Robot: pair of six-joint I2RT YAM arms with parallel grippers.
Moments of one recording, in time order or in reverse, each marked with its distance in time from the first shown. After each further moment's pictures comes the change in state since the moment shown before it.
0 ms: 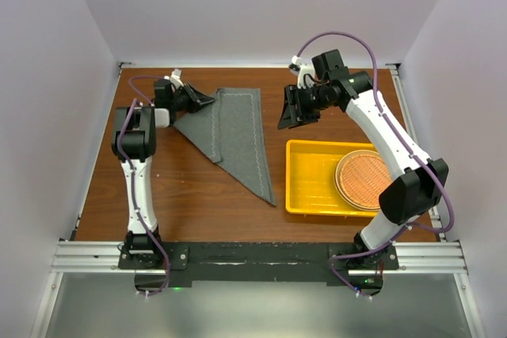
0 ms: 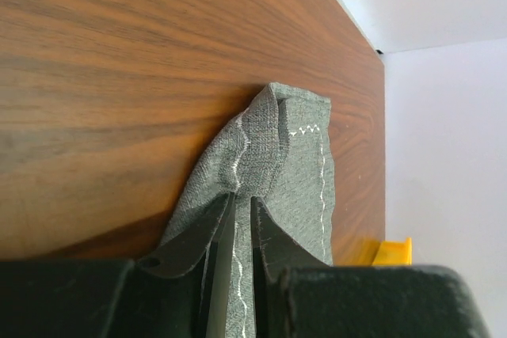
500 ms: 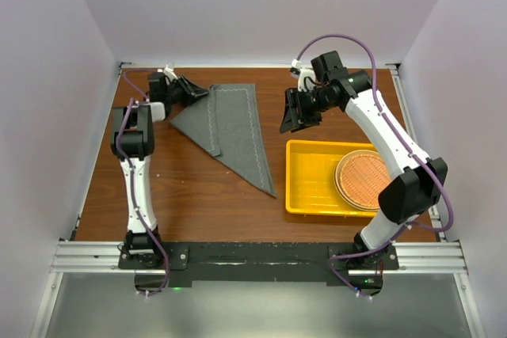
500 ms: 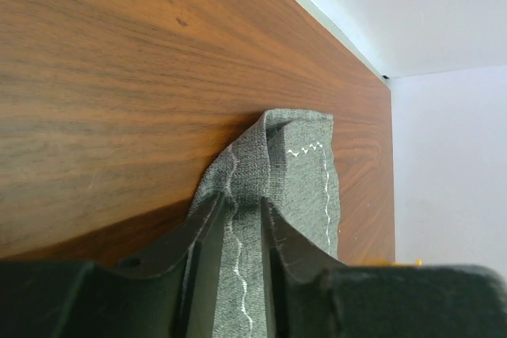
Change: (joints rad) left arm 0.039 0.075 0.175 -0.090 -0.004 0.032; right arm 0.002 0.008 0.014 -0.066 0.021 -0.002
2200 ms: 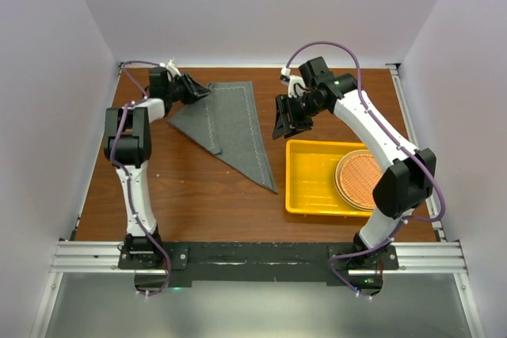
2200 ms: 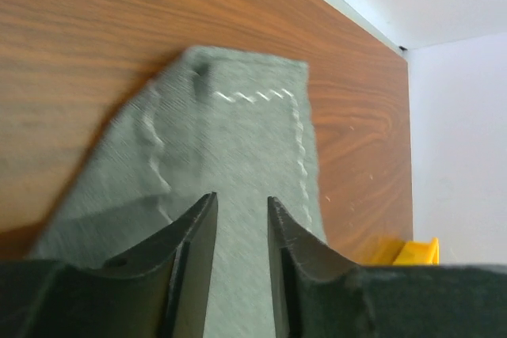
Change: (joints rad) left arm -0.039 -0.151 -0.095 -0.124 -0.041 0.108; right arm 0.043 0.055 -0.038 0.039 0.005 0.020
